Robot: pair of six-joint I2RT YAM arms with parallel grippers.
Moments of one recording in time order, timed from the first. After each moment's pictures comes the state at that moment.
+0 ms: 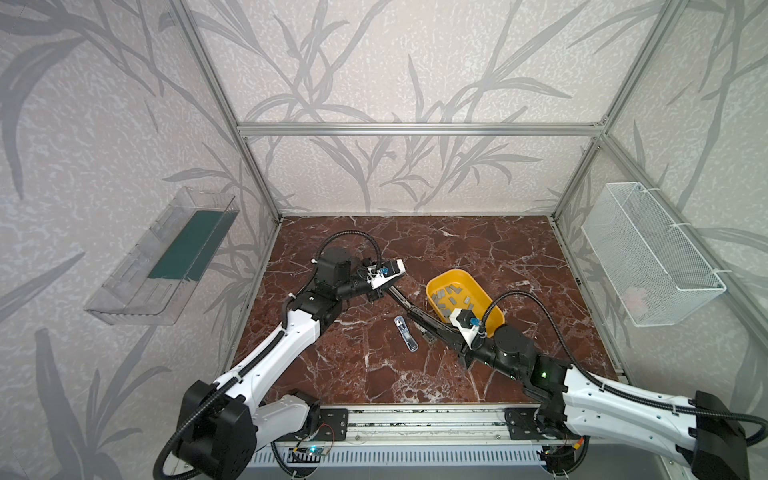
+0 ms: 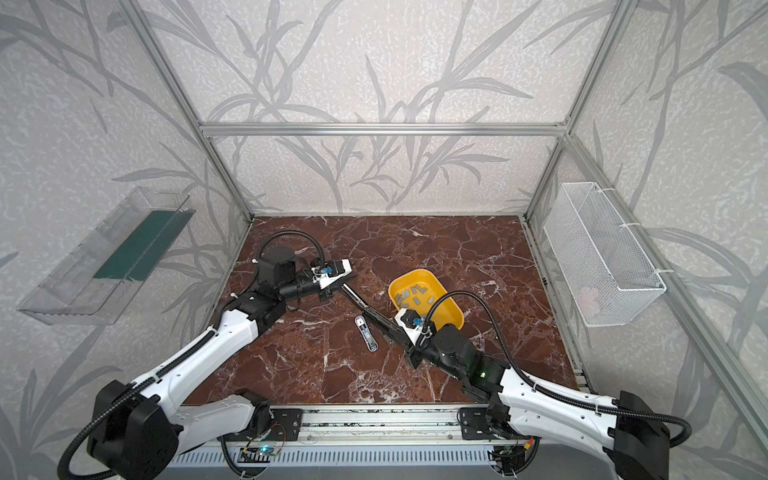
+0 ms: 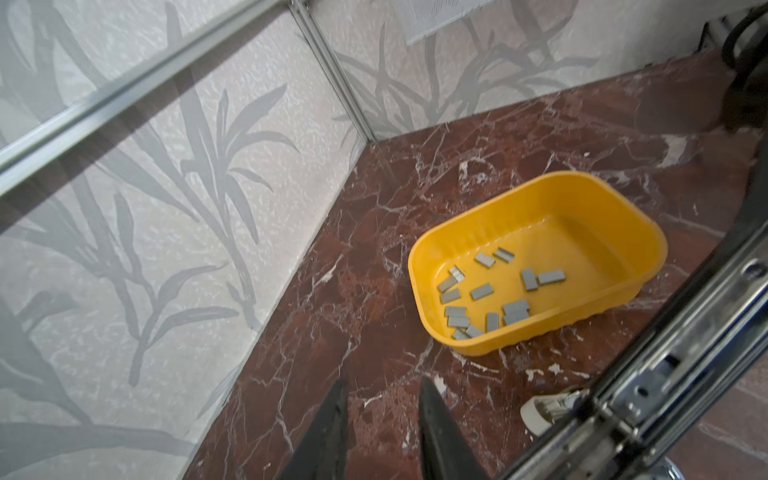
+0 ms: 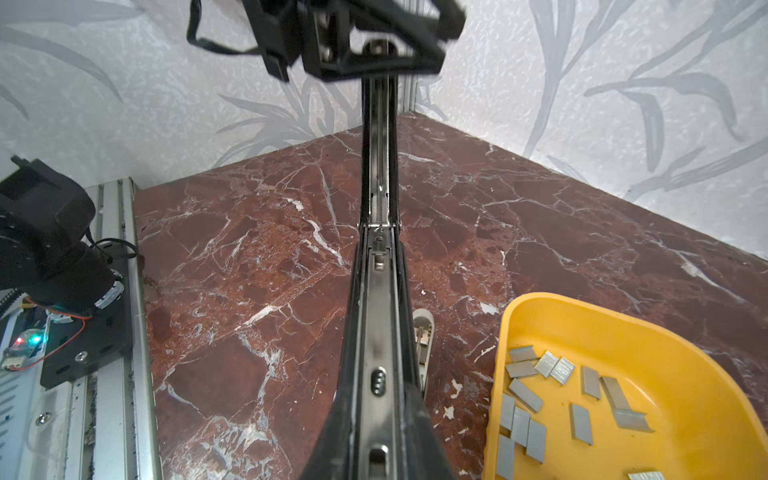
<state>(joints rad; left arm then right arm) -0.38 1.18 0.83 -0.03 0.58 0.73 1.01 0.80 0.34 0.23 0.08 0.03</state>
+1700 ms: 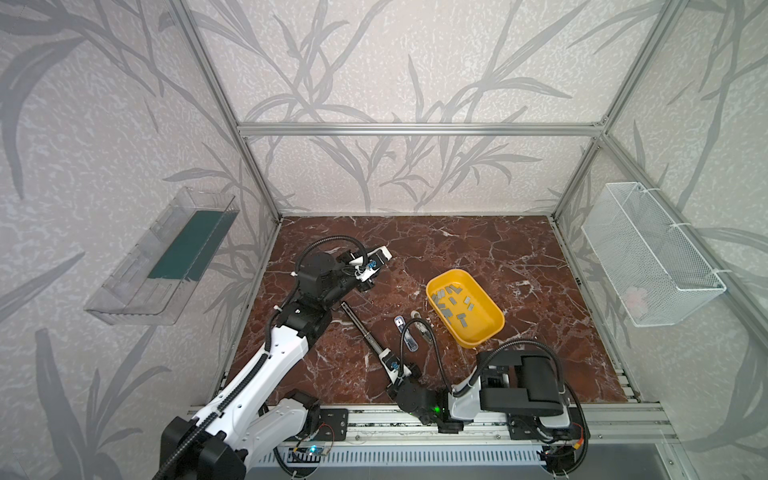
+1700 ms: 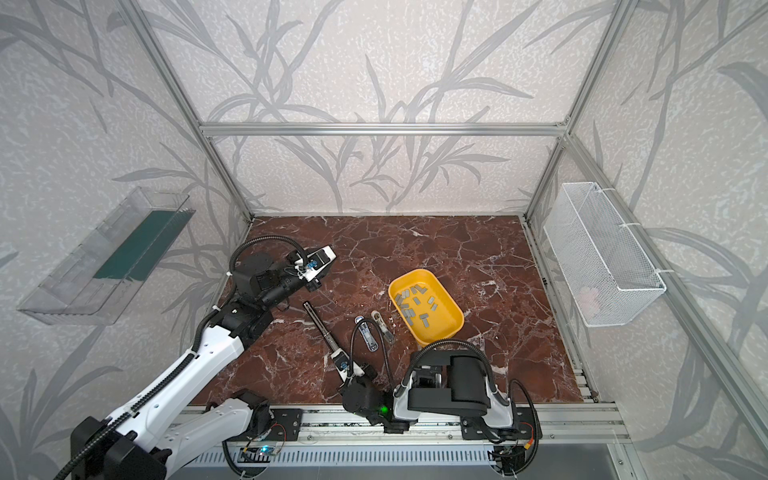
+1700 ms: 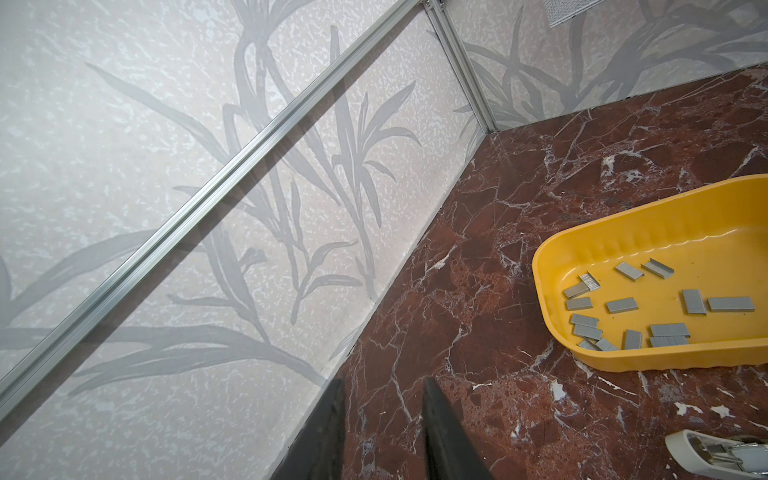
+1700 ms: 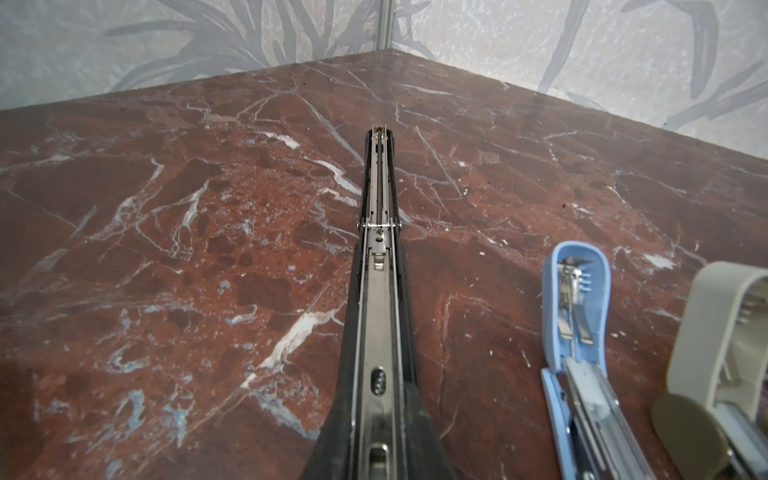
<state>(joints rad) -0.37 1.01 0.80 0.09 0.31 0.68 1.50 2.05 0.68 0.95 0.79 0.25</state>
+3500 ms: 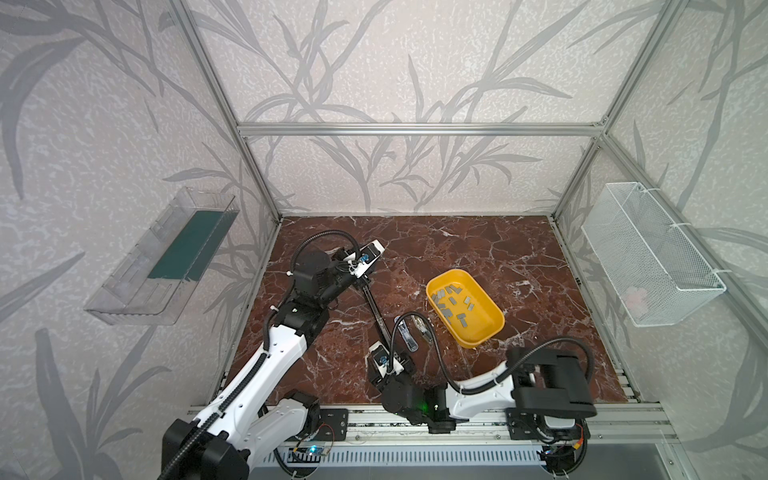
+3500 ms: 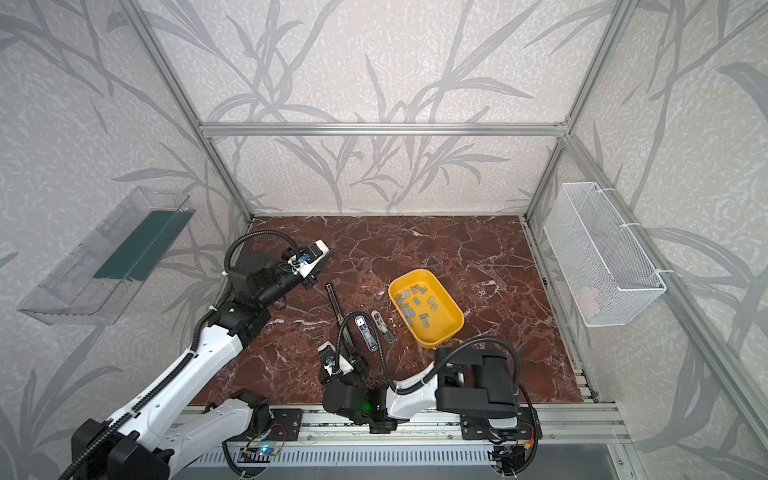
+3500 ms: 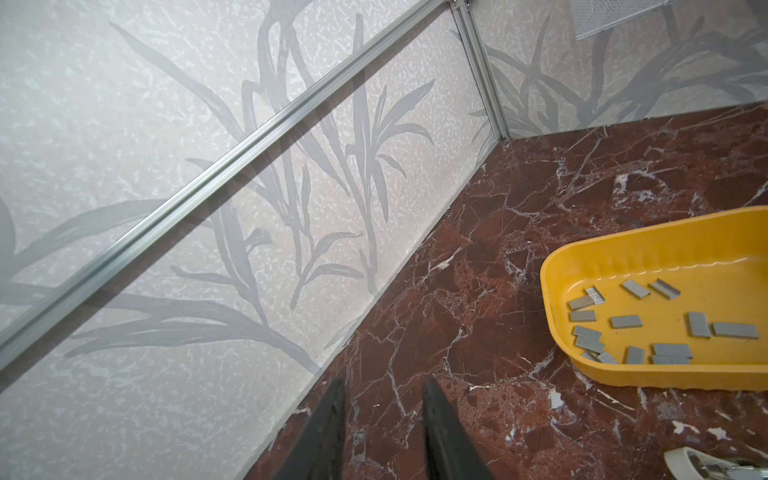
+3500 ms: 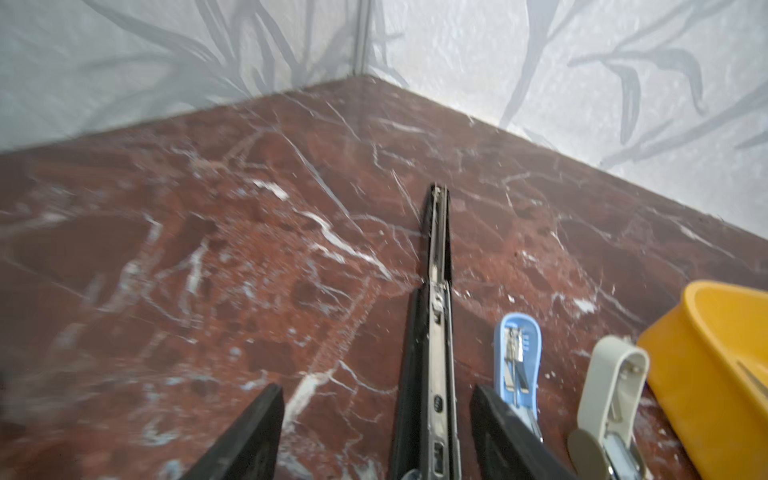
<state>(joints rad) -0.32 1.01 0.82 0.08 0.29 0.54 1.54 1.80 0.83 0.57 0.88 0.24</state>
